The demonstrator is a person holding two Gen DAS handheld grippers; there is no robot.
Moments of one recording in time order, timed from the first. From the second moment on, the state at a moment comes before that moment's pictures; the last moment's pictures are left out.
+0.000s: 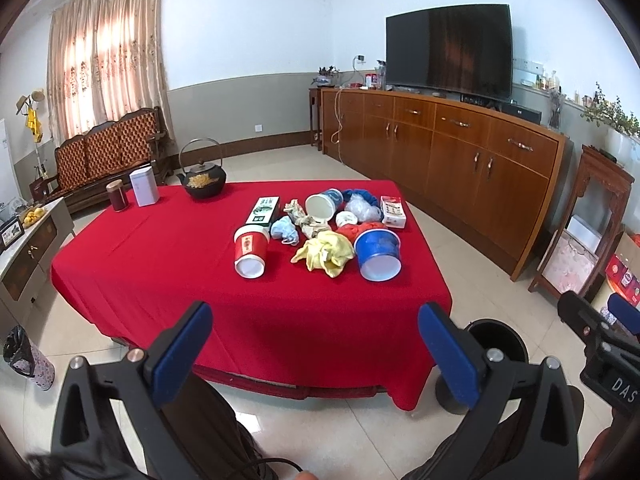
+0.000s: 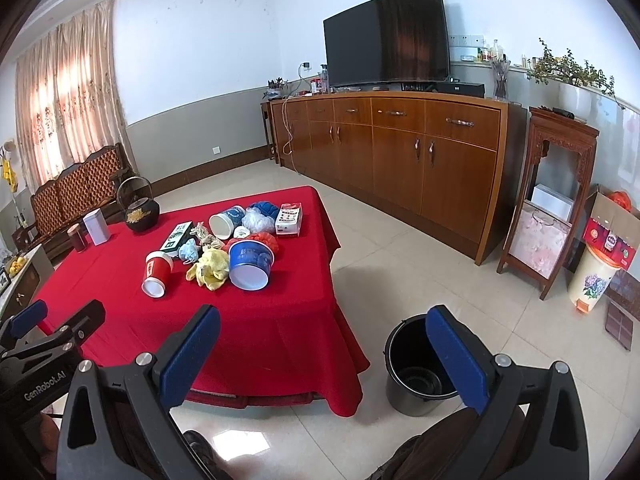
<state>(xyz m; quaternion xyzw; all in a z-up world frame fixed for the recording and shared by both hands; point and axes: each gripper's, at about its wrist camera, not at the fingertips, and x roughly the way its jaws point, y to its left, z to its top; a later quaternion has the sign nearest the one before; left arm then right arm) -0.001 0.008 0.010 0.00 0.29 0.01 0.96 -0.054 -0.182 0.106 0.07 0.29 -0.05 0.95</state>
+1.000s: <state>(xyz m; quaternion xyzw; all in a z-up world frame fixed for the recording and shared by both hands) -0.001 0.002 0.003 0.01 0.30 0.00 0.95 -0.053 -0.184 0.097 0.07 0.30 -0.06 0.95</state>
